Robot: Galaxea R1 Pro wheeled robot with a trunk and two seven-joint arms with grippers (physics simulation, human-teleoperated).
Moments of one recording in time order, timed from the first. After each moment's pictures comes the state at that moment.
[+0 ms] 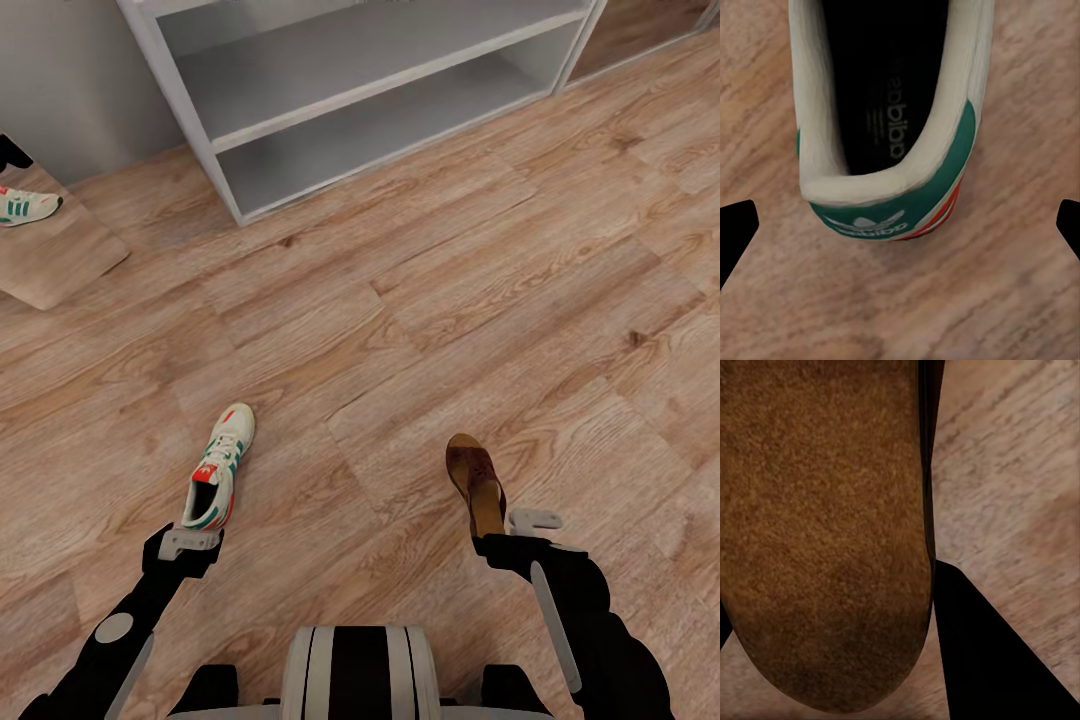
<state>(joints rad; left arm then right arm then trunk) -0.24 0.19 0.00 -1.15 0.00 0.01 -0.04 -0.32 0.01 -0.09 -1.49 0.01 0.93 -0.01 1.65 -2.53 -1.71</state>
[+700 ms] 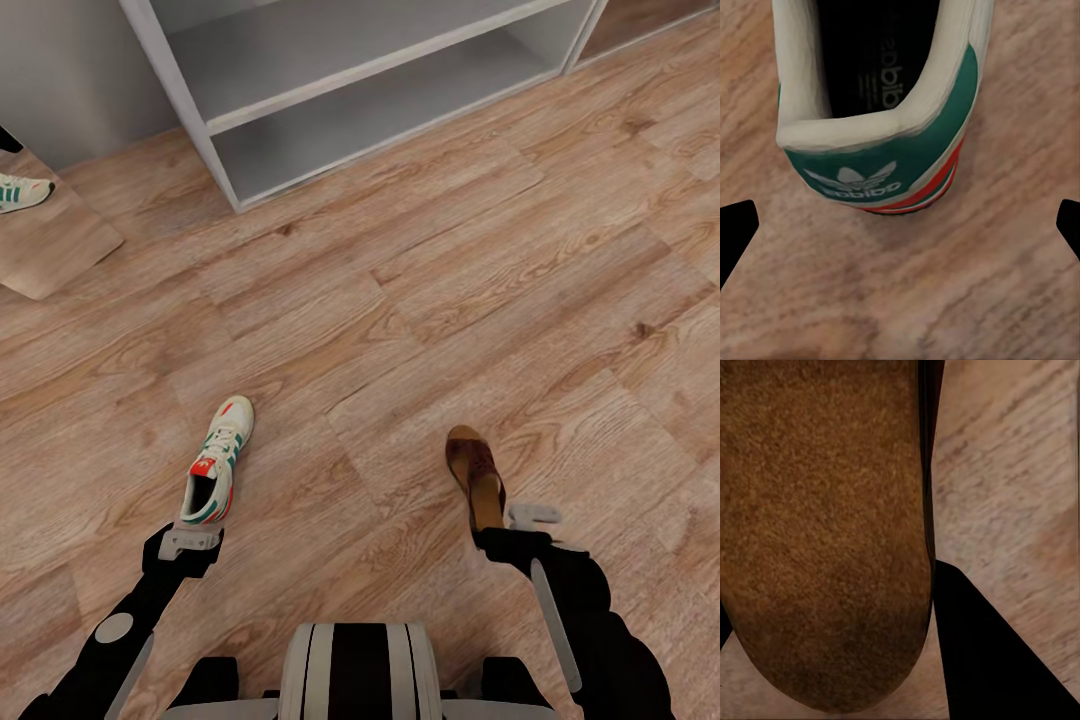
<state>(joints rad) -0.24 0.19 0.00 -1.15 0.00 0.01 -0.04 -0.32 0.01 -0.09 -1.51 0.01 0.89 -0.01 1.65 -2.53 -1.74</state>
